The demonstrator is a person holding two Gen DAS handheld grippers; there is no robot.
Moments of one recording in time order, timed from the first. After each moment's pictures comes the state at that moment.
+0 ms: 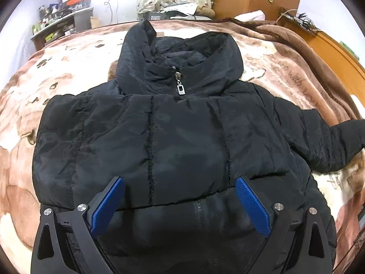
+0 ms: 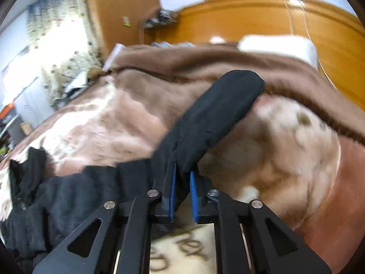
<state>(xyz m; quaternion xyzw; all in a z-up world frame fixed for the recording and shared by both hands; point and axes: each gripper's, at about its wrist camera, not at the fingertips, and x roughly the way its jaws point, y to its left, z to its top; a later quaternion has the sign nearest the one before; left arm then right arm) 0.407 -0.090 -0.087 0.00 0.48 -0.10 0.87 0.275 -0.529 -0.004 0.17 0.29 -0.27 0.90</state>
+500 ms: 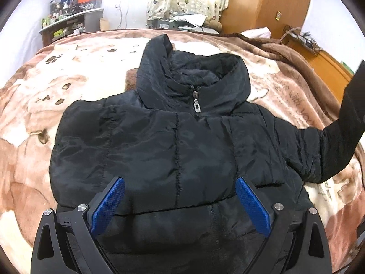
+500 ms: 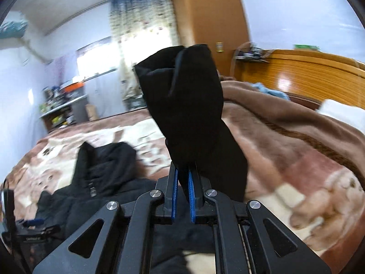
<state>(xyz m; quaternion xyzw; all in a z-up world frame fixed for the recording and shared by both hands) 0.404 -0.047 -0.060 -0.04 0.46 -0.10 0.88 0.309 -0.370 0.061 0.08 0.24 -0.06 0.97</state>
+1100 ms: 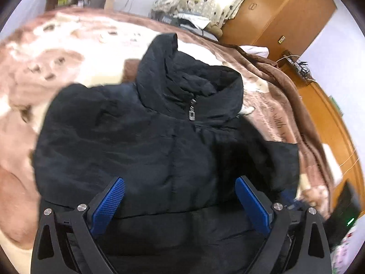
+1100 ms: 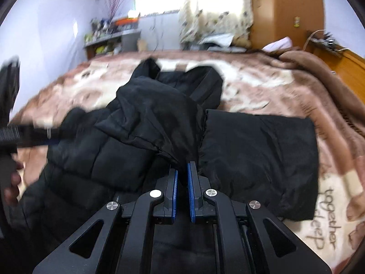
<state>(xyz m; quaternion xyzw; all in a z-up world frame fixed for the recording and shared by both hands) 0.428 -0.012 -0.062 -0.17 0.48 -0.16 0.84 0.346 -0.244 -0.053 -0.02 0.39 0.09 0.92</state>
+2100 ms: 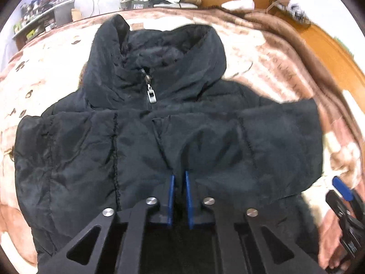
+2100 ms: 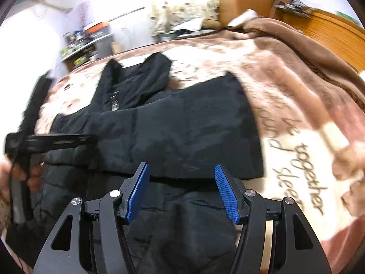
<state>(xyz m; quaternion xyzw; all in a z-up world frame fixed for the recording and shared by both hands) 0.454 -0.115 -0.077 -0.01 0.52 -0.15 0.84 0.303 -0.354 -0.035 0.08 0.41 0.01 0.91</state>
